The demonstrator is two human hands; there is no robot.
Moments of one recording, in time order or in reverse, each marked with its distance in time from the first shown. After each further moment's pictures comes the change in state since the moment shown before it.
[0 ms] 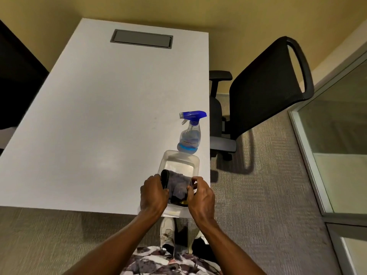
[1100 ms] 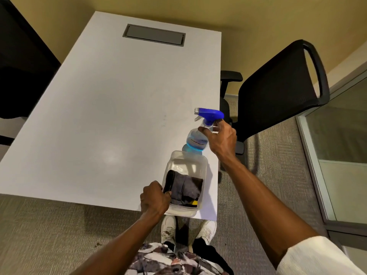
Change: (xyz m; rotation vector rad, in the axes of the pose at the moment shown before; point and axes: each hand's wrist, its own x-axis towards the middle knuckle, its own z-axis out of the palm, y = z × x) left_hand 0.005 -0.042 0.016 -0.055 -0.072 -0.275; right_hand 0.151 -0.092 -0.066 0.144 0.079 -0.102
